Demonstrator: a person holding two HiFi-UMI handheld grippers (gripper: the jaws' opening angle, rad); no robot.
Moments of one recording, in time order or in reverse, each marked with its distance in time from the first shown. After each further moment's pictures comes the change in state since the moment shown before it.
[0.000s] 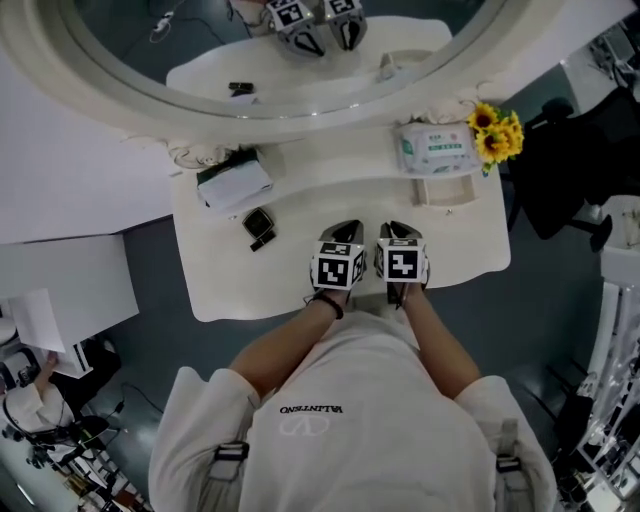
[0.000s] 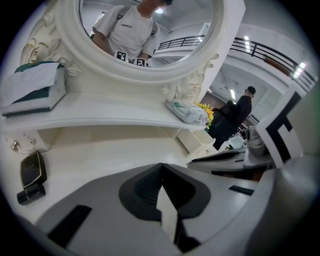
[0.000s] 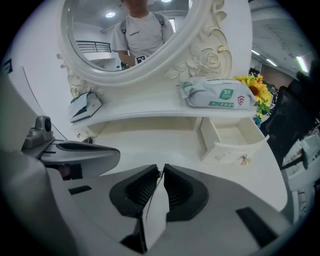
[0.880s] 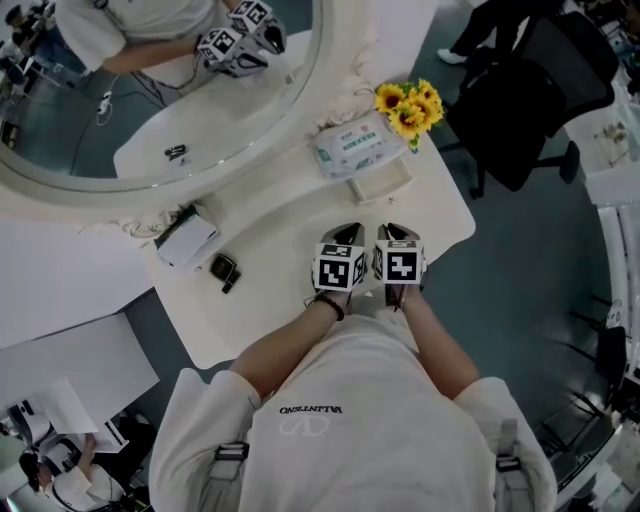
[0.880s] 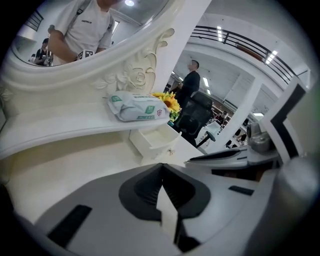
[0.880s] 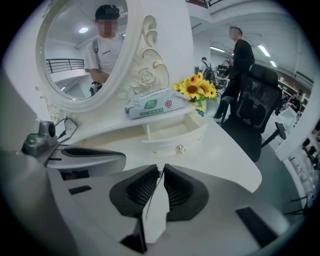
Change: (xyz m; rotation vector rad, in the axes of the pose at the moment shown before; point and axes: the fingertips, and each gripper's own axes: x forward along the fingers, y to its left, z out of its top) left arm 0.049 -0.131 0.011 0.230 0.065 -0.206; right arm -0.066 -0.111 -0.022 0.250 -0.106 -0.154
